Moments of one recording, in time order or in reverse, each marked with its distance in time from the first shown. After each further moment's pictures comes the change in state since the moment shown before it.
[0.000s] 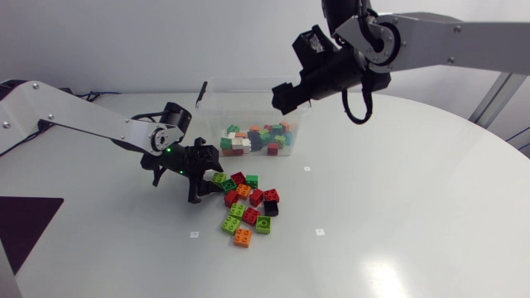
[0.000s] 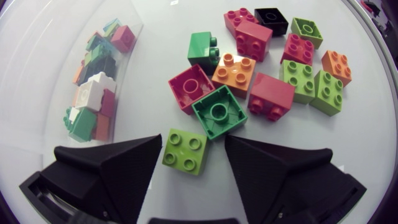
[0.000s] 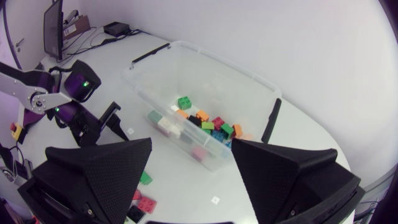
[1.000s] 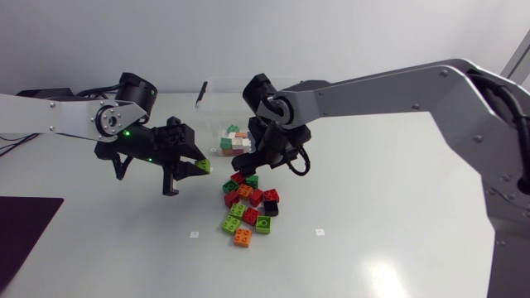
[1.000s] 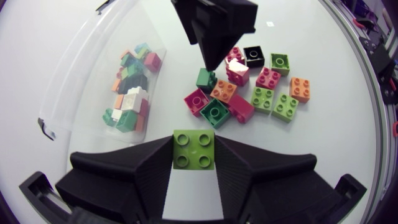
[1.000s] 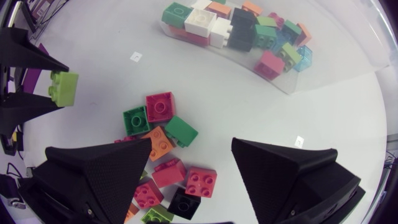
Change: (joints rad) left arm 0.042 -0.354 -0.124 -0.109 0.020 -0.043; right arm 0.186 0.374 0.140 -0.242 0.100 0.334
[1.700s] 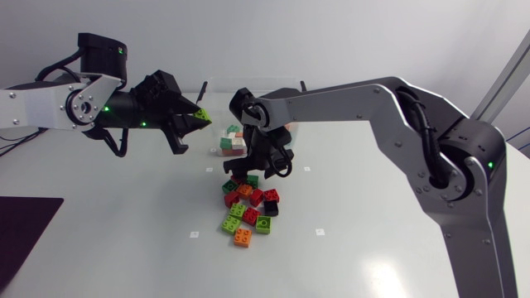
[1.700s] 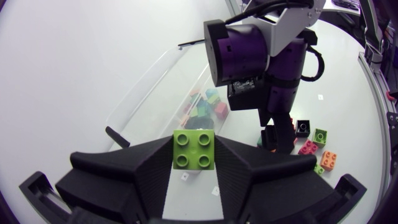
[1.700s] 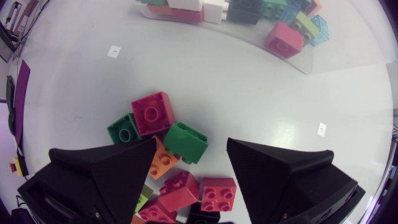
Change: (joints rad) left arm 0.023 -0.107 0.012 0.302 0.040 -0.384; right arm 0.008 0.194 0.212 -0.154 0.008 0.151
